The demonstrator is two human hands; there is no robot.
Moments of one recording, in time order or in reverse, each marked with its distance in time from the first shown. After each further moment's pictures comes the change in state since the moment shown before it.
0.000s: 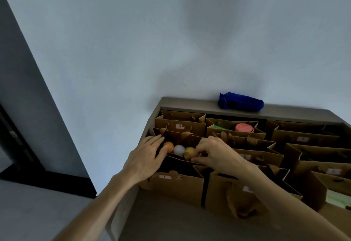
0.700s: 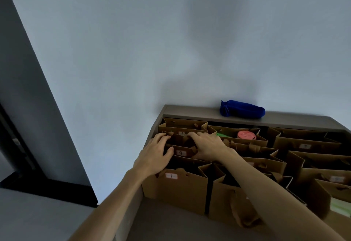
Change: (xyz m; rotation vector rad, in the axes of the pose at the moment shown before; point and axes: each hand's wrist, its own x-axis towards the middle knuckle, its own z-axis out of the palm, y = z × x) left_hand 0.034 -0.001 0.007 -0.082 0.044 0.004; right_hand 0.076 0.019 0.013 -0.281 -0.092 0.162
